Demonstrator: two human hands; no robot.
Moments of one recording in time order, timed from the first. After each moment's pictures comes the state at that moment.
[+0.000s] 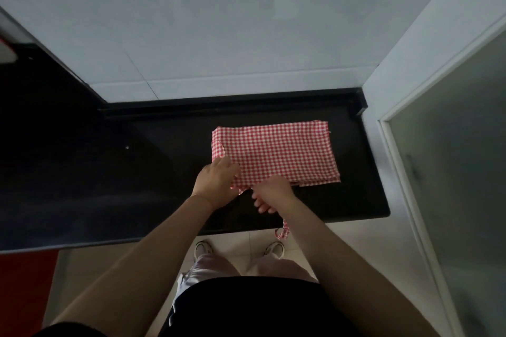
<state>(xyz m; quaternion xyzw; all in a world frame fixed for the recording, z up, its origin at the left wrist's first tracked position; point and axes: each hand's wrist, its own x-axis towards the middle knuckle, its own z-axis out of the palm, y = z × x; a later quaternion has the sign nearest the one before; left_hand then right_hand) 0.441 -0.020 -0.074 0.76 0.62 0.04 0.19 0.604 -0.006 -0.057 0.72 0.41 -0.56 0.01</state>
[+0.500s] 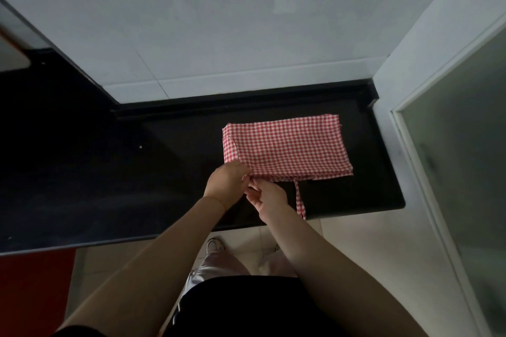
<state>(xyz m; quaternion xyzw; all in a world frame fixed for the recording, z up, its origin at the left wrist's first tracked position) 0.436 -0.030 -0.079 0.74 0.62 0.17 0.21 0.557 -0.028 -0.072 0.63 -0.05 -0.72 -0.29</state>
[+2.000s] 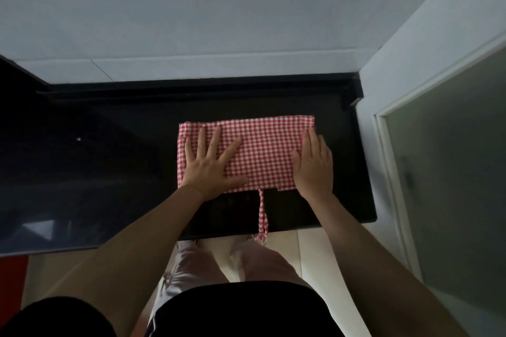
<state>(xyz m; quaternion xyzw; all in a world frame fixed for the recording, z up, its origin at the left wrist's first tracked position) 0.480 0.028 -0.132 0.73 0.65 -0.10 0.17 0.737 0.057 -0.144 0.70 0.70 -0.14 -0.06</state>
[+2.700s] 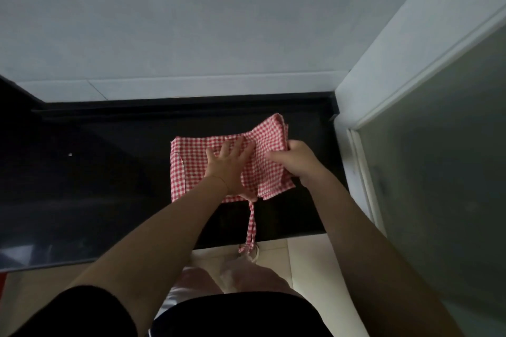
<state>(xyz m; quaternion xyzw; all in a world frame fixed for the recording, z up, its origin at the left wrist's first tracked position) 0.546 0.071 -0.098 0.76 0.59 -0.20 0.19 0.719 0.096 -0.028 0.68 0.42 -0.59 -0.13</state>
